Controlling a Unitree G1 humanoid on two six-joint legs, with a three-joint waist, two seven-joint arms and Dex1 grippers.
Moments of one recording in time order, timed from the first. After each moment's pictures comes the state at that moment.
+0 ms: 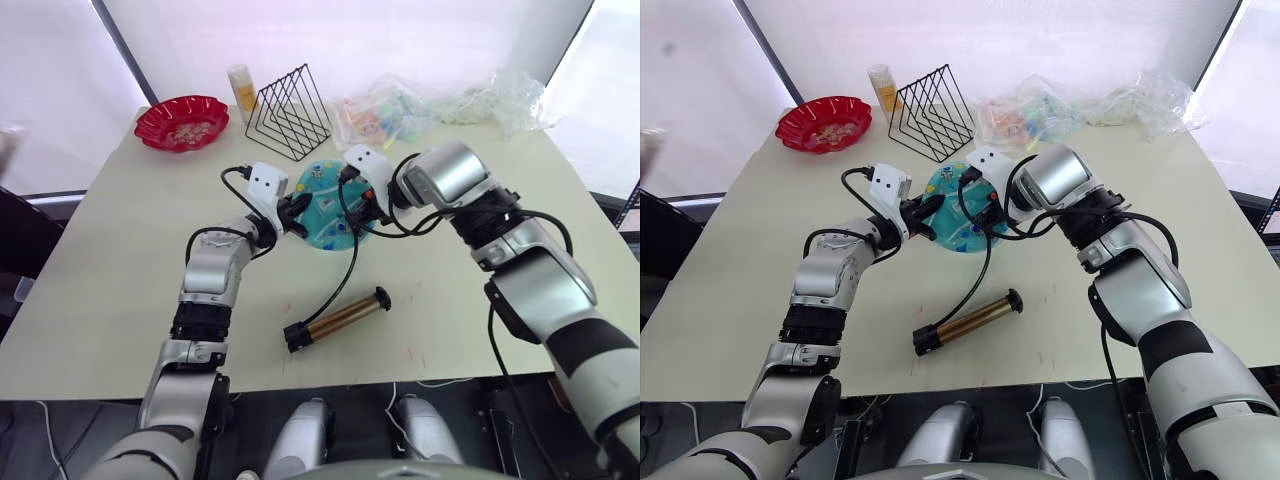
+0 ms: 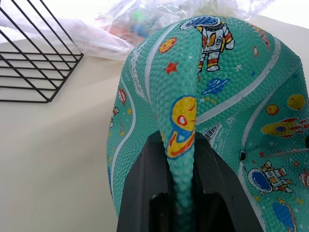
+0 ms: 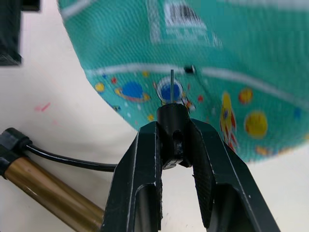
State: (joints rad) left arm -0.63 0.35 0.03 0.24 -0.20 0.44 -0.56; right arm -1.31 -0.25 0.50 0.58 0.22 1.17 0.80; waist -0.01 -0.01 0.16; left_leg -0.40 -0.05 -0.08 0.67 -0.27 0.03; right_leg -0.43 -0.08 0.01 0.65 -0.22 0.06
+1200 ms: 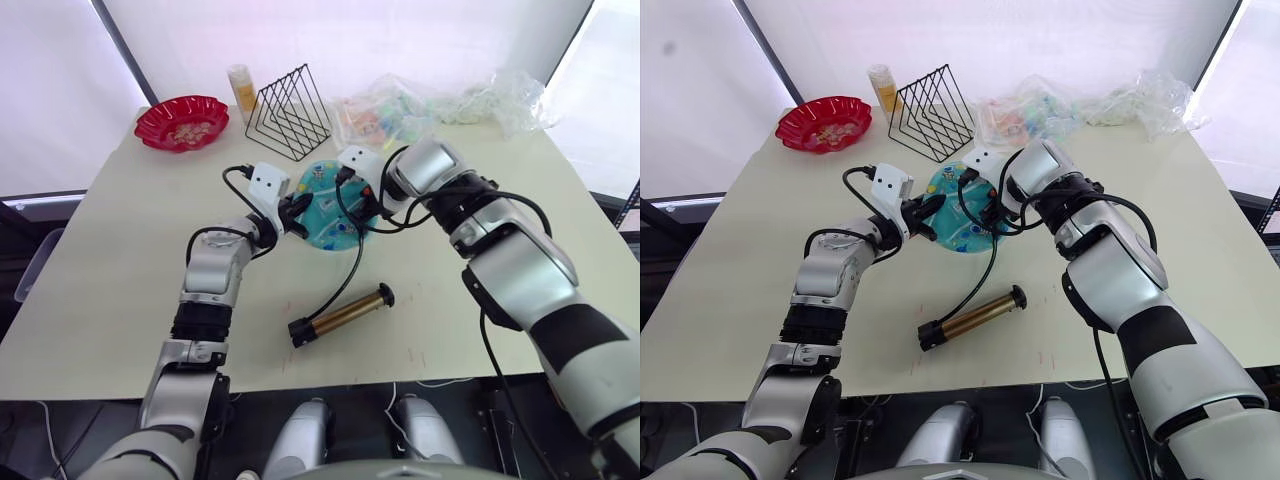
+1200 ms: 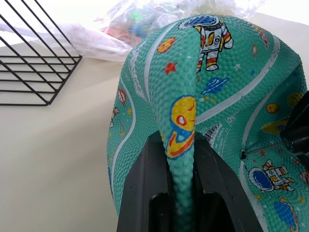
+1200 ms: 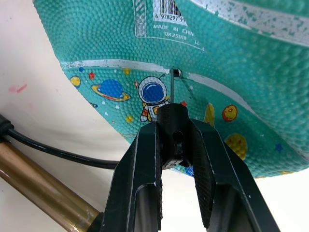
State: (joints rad) left arm -0.63 0.35 0.03 0.24 -0.18 0.43 -0.57; right arm -1.44 -0.15 0.52 0.97 -0.03 0.95 1.00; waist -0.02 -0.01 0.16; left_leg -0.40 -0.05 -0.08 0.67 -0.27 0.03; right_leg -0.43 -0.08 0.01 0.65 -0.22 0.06
